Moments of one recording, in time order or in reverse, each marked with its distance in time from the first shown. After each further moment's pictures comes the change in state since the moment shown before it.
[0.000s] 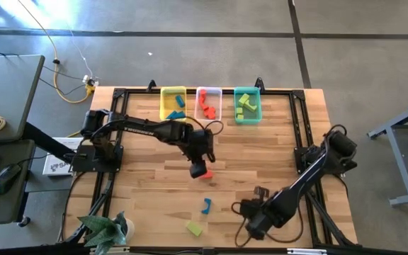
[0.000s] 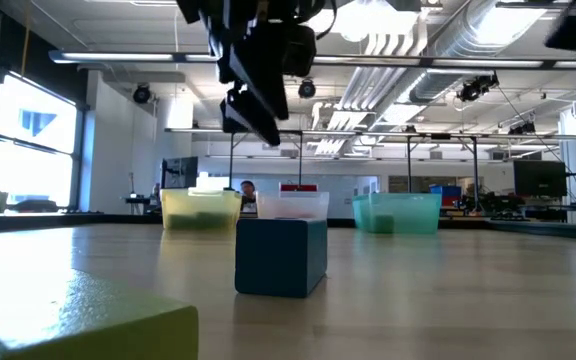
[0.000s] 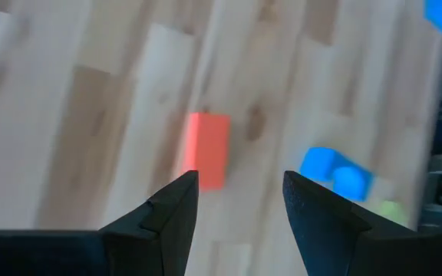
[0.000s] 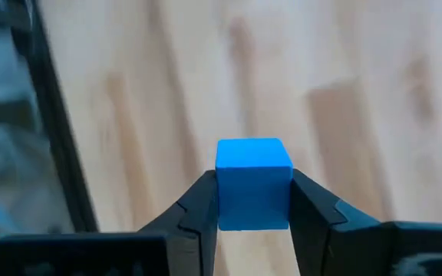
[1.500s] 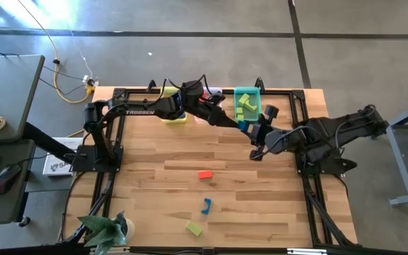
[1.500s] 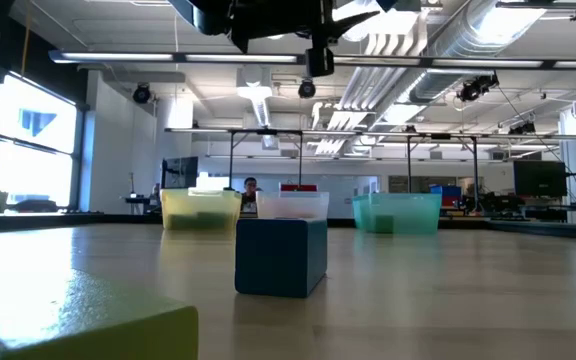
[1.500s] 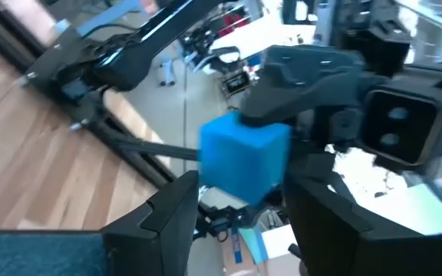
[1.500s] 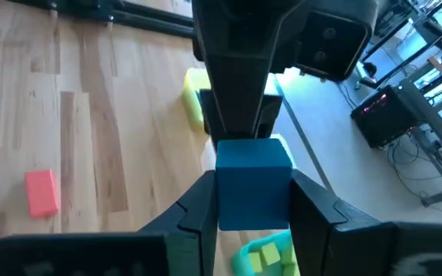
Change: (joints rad) left arm 0.277 0.000 0.000 1.063 0.432 -0.715; right arm -0.450 -0.567 0.000 0.031 0.600 -0.924
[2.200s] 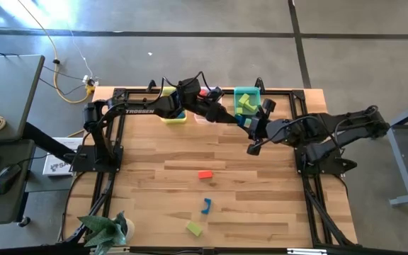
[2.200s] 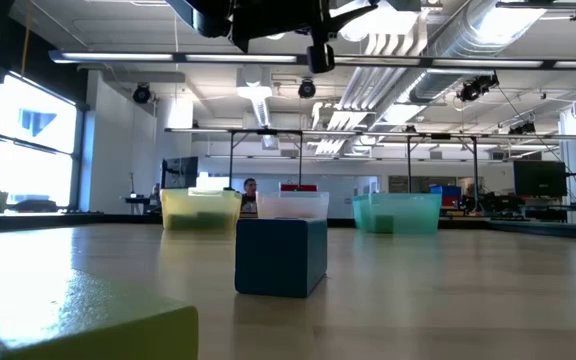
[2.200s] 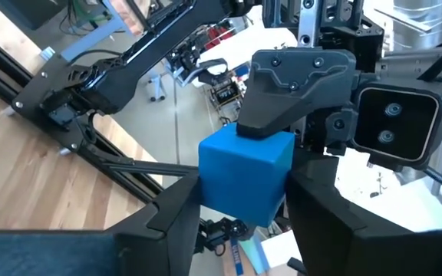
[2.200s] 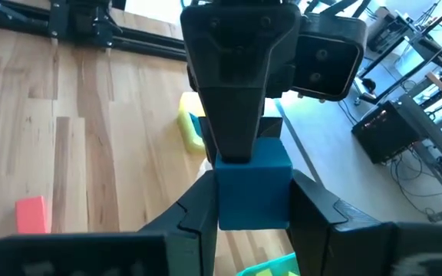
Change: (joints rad) left arm 0.013 0.000 -0.001 0.087 -0.004 0.002; right arm -0.077 -0.003 0.001 0.127 -0.076 -0.119
